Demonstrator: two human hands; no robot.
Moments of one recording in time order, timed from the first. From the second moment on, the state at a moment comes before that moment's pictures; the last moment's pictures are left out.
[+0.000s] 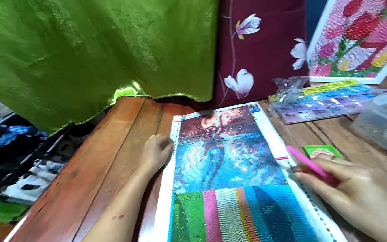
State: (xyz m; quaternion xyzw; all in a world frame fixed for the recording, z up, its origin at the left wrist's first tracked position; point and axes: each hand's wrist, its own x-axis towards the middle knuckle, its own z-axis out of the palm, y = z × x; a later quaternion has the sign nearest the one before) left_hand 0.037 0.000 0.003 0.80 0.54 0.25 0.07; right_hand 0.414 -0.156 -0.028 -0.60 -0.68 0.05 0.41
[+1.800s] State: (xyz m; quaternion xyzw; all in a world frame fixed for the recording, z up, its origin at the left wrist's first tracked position) left_hand 0.030 0.005 -0.007 0.83 0.50 0.25 0.03; right_hand 0.408 -0.153 -0.031 -0.50 -0.70 0.16 0.48
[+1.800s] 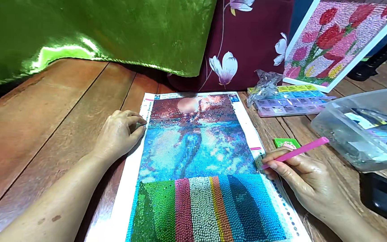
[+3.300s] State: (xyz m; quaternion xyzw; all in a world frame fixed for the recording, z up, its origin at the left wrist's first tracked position) left_hand 0.028 0.006 -0.009 0.83 0.49 0.26 0.03; right_hand 0.411 -0.153 -0.030 -0.49 -0.71 0.18 0.47
